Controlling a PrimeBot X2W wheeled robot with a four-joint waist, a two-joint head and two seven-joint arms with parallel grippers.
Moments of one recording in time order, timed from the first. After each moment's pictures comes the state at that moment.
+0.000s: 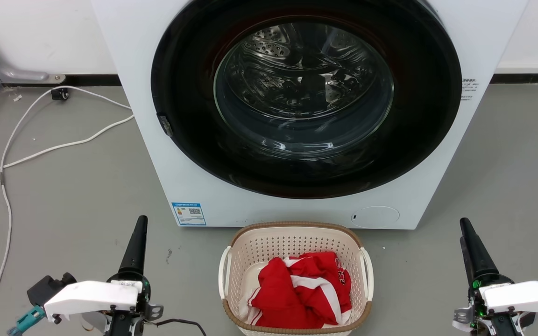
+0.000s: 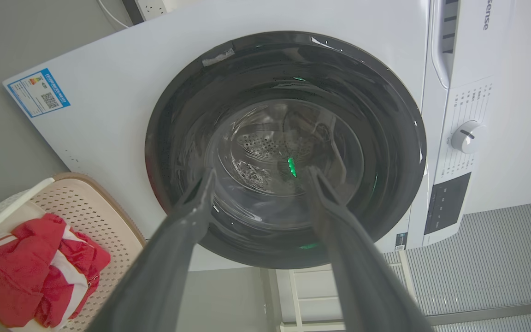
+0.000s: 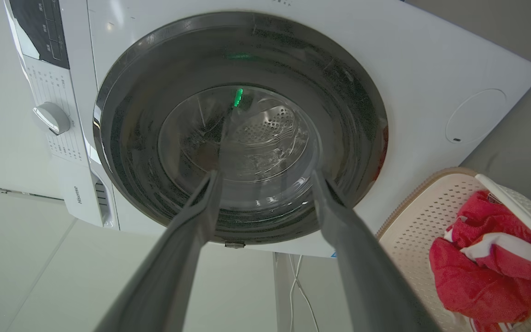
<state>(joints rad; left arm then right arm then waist) -0.07 0.06 0.03 0.20 -1.39 -0.13 0.00 -0.04 -0.06 -0.06 0.22 1.34 0.13 0.01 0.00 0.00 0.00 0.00</state>
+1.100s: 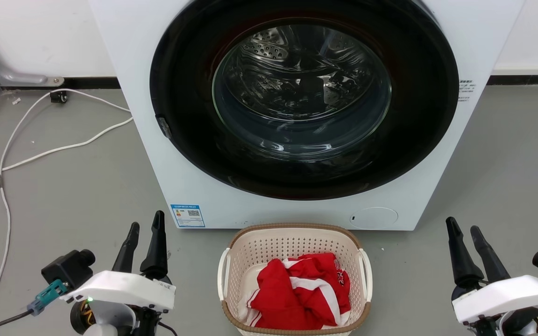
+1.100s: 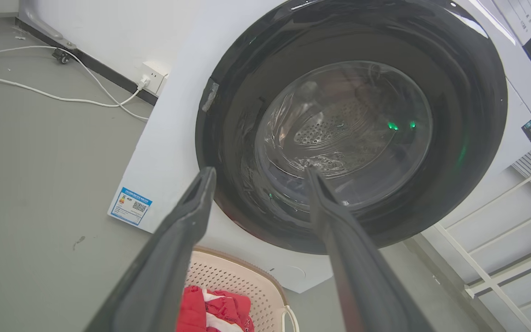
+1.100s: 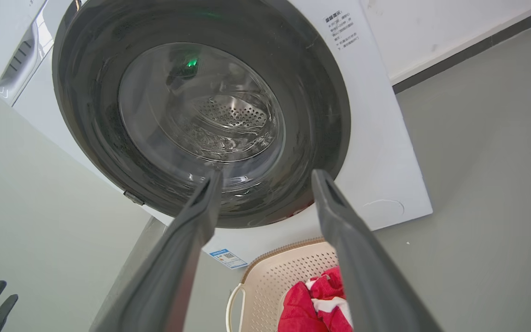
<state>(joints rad) -0.09 0.08 -0.03 0.19 -0.72 -0.09 -0.11 0.00 -0.06 -0.05 0.09 0.64 0.13 0.00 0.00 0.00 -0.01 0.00</state>
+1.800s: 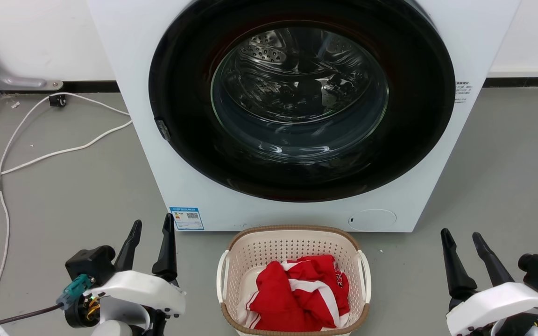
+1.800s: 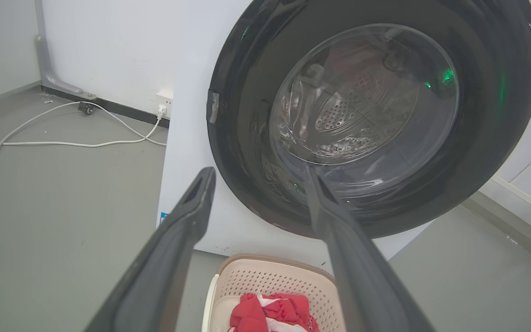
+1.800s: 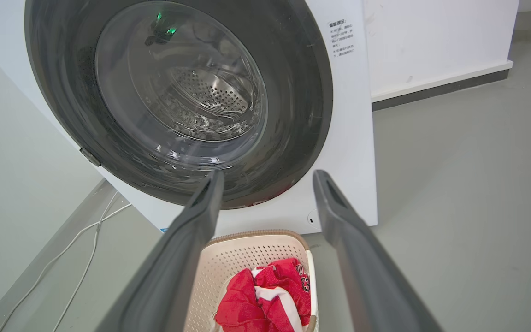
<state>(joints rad) -0.11 0.10 -0.07 0.25 -0.47 -0.06 -0.16 0.03 -0.06 -0.05 0.06 0.38 0.13 0.02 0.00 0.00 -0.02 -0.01</state>
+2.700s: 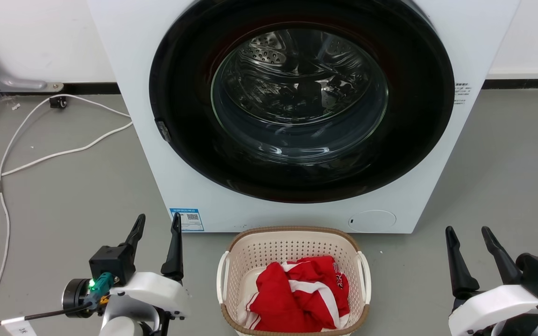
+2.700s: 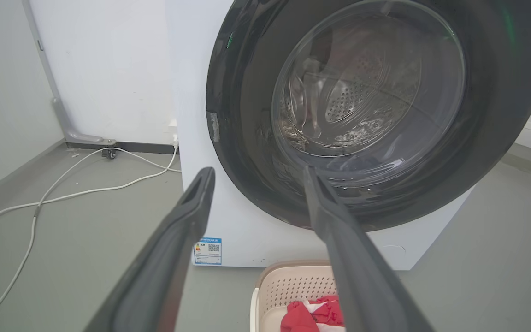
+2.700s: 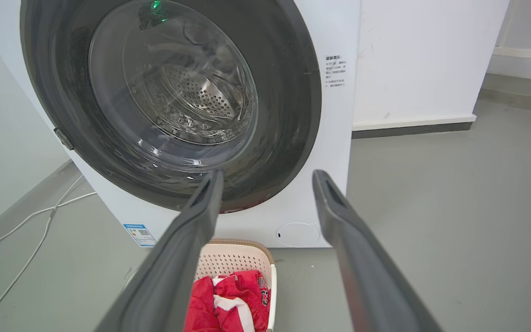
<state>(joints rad) -0.13 0.11 -0.10 0.29 -0.25 -0.03 -0.22 0.05 -0.05 -0.07 0.00 0.19 0.13 -0.01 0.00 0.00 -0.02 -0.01</state>
